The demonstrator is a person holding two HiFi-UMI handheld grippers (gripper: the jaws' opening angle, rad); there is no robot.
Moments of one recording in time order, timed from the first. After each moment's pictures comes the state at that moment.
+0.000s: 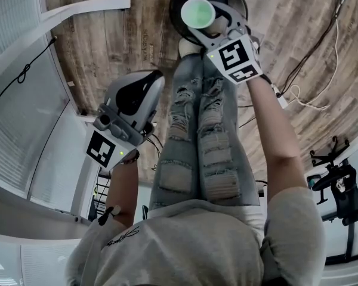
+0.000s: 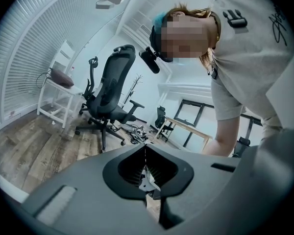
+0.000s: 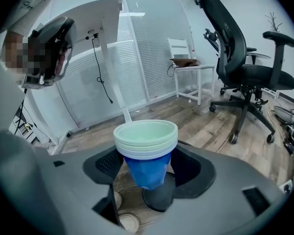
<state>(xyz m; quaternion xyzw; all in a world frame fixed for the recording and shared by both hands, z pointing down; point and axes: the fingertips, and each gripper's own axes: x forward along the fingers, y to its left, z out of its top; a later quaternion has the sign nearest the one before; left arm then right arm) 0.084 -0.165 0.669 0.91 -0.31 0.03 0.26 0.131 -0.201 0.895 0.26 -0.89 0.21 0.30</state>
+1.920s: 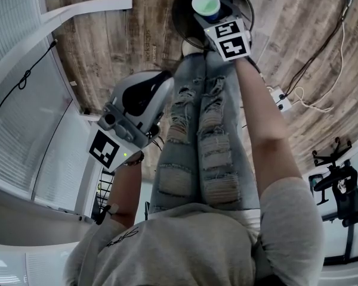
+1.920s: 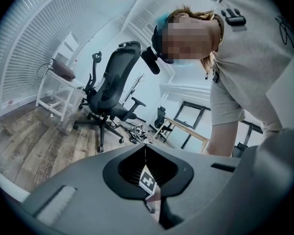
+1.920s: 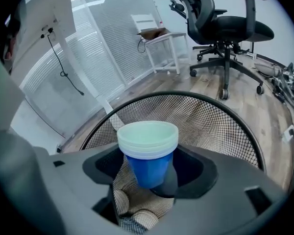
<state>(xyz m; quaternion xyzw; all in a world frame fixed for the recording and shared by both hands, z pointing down) 0.096 -0.181 0.680 0.91 -0.30 0.02 0.29 0.147 -0.203 1.010 0.33 -0.80 0.36 0.35</state>
